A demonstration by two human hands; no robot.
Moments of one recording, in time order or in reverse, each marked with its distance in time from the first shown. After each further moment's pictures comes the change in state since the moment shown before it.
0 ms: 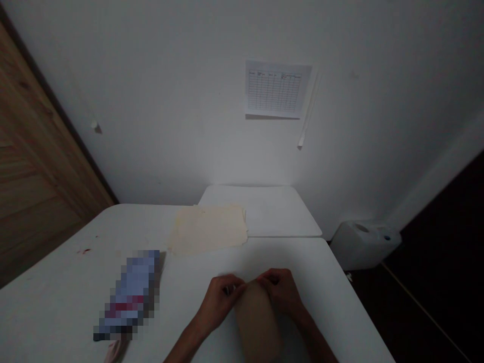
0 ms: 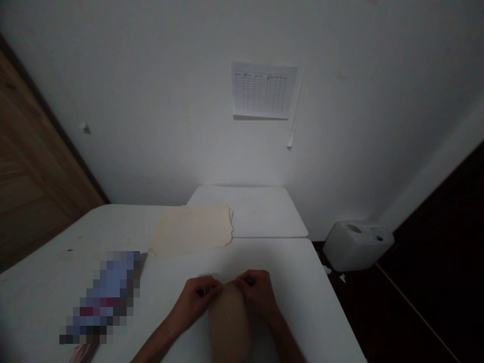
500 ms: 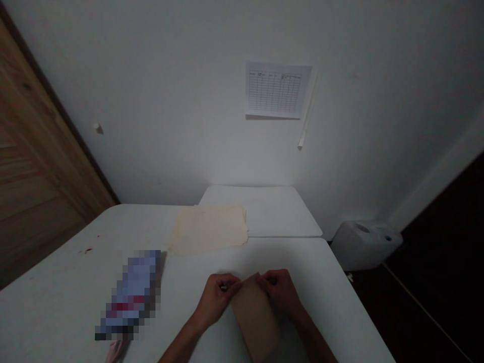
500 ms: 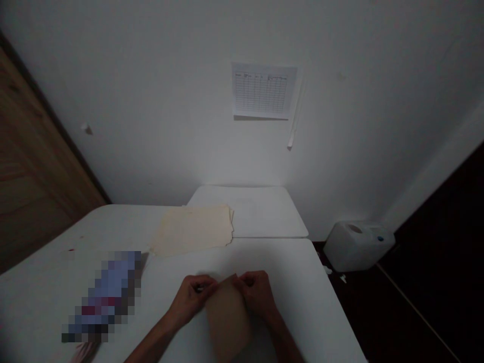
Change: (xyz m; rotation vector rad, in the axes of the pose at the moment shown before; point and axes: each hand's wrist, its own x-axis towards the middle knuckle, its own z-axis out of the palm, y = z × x) left_hand 0.004 -0.007 -0.005 -0.149 0.014 -0.062; right_hand 0.001 0.006 0.005 -0.052 -0.028 0.034
